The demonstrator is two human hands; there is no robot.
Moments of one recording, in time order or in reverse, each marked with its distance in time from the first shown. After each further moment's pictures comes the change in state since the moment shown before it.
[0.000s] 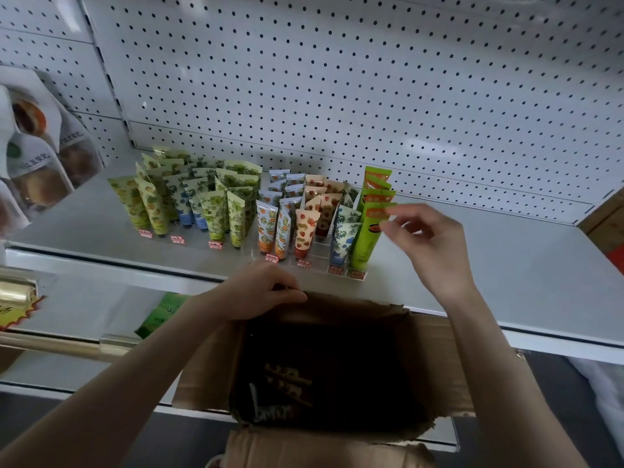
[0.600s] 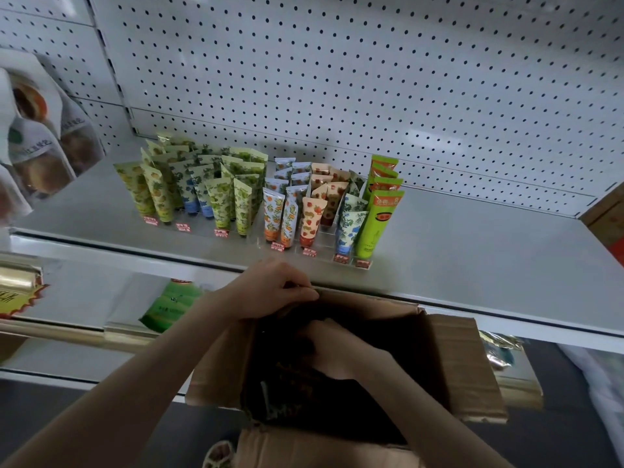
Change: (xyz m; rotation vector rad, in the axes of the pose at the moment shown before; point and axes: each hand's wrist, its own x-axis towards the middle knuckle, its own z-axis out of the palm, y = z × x) left_hand -0.007 0.001 0.013 -0.028 0.023 0.024; right_hand -0.098 0.061 0.096 -0.697 -1.029 0.064
